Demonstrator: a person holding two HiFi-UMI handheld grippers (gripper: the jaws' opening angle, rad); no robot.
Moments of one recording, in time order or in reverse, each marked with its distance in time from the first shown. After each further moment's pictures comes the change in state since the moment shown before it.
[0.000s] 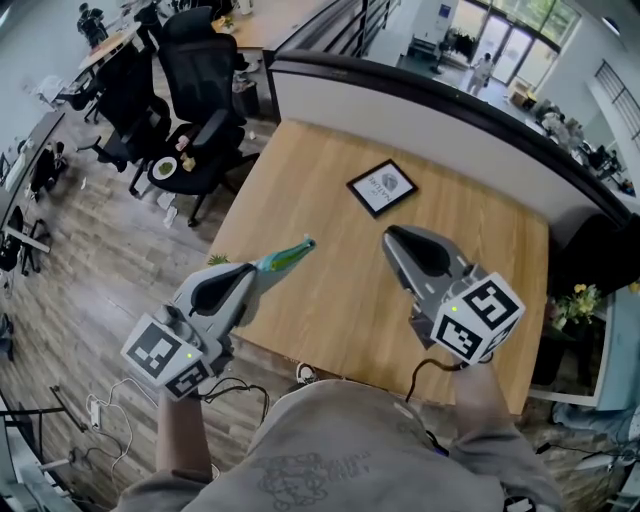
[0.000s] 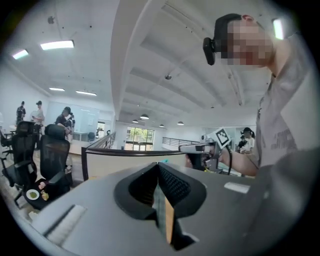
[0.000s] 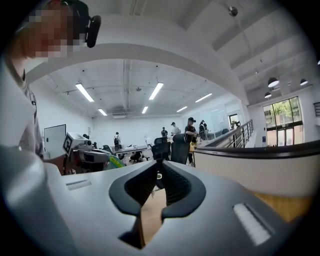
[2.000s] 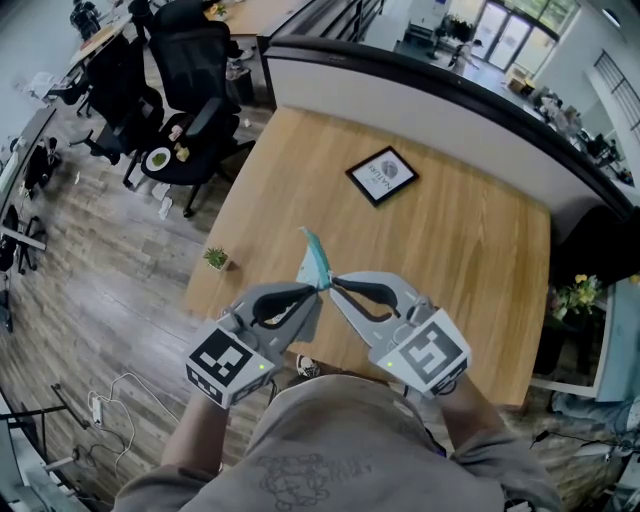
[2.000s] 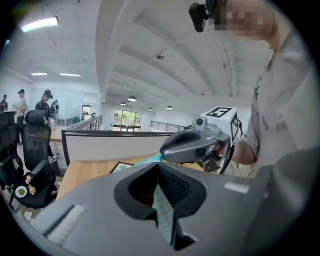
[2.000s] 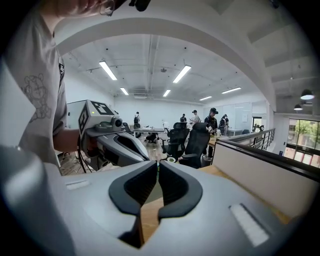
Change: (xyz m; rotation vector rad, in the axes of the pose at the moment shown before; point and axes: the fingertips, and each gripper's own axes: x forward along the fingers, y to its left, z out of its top) left arm 0.052 -0.066 -0.068 0.026 0.212 -0.176; right arm 0.027 0.092 -0.068 -0.183 0.190 0.163
